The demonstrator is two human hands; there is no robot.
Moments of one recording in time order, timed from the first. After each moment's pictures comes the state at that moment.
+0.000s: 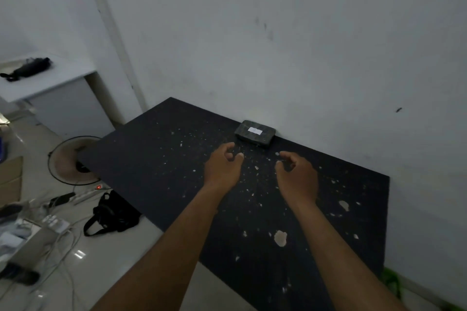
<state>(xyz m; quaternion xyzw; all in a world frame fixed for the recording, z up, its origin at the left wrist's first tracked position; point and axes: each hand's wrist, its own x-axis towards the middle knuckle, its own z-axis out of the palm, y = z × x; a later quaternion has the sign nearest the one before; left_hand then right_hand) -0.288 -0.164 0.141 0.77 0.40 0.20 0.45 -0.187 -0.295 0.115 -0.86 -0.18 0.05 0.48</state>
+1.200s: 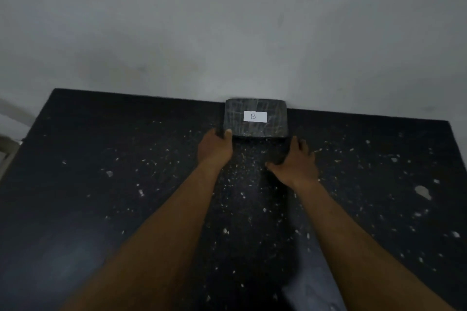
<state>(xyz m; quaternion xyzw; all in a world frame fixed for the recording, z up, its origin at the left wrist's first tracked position) -0.032 0.133 -0.041 0.82 0.38 -0.10 0.42 -0.014 -0.052 -0.052 -0.94 0.04 0.27 0.20</state>
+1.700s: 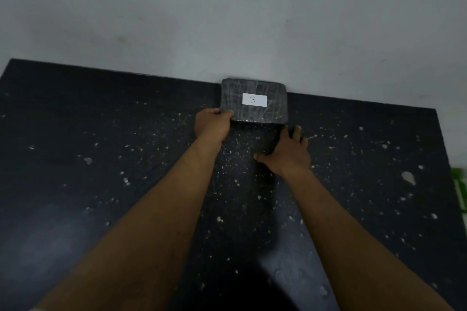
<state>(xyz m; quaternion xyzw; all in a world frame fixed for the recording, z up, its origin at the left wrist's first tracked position) -0.006 0.134 -0.054 0.64 0.45 -0.05 0.62 -0.014 -0.040 -0.066 -0.95 0.04 0.27 0.12</state>
